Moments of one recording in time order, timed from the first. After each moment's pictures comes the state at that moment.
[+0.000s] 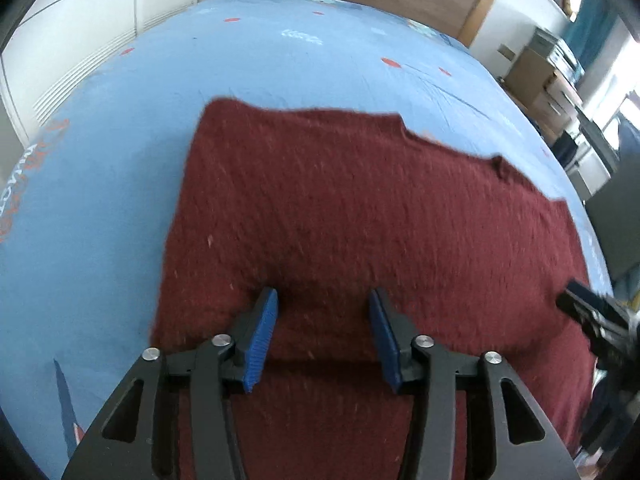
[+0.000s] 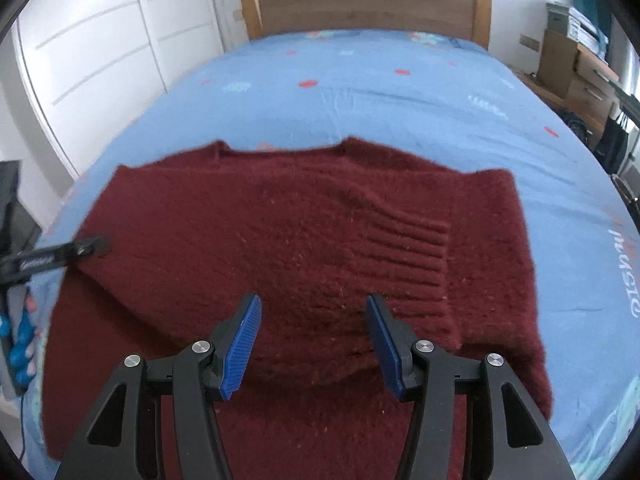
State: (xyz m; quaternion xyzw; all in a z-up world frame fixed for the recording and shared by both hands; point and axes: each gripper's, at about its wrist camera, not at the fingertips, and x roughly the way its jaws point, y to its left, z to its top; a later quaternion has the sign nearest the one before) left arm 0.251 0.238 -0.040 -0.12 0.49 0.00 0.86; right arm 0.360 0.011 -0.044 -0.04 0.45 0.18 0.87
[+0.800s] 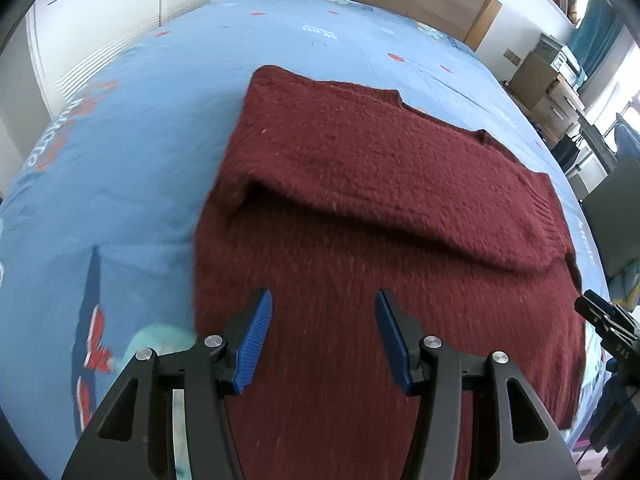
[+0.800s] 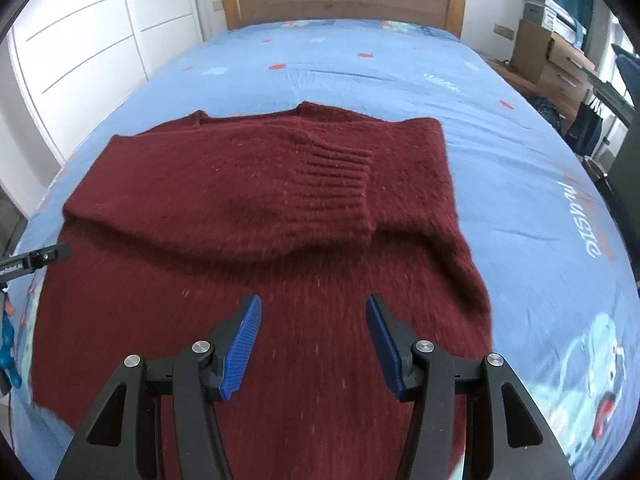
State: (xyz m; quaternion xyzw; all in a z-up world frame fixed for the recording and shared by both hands) left arm 0.149 0.253 -0.013 -0.15 0.49 0.02 0.86; right arm 0.274 -0.048 -0.028 -0.04 0.46 0.14 0.88
